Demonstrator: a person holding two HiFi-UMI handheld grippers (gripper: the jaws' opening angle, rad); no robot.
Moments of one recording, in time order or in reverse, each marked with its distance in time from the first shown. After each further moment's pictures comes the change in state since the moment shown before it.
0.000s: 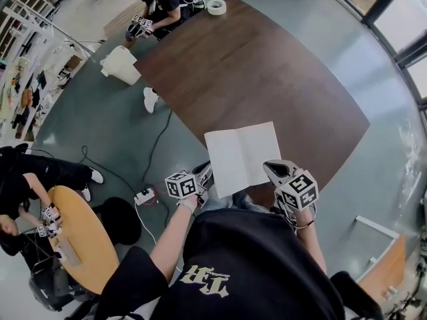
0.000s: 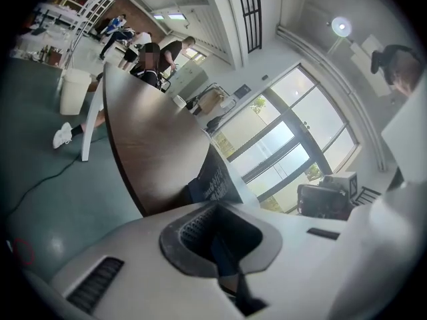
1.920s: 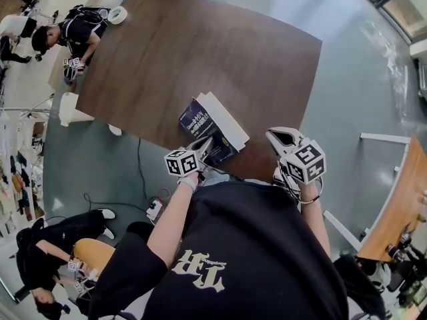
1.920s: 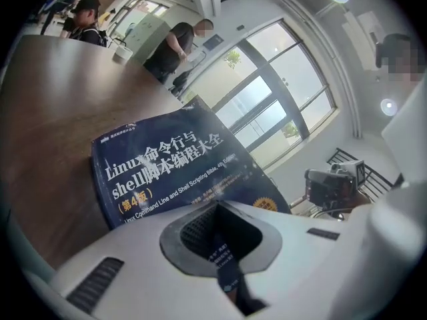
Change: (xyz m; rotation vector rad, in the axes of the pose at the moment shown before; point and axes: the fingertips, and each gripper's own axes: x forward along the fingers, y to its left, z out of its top) left arm 0.139 -0.093 -0.061 0.184 0.365 -0.171; right arm -0.143 -0.073 -0.075 0.273 -0.141 -0.368
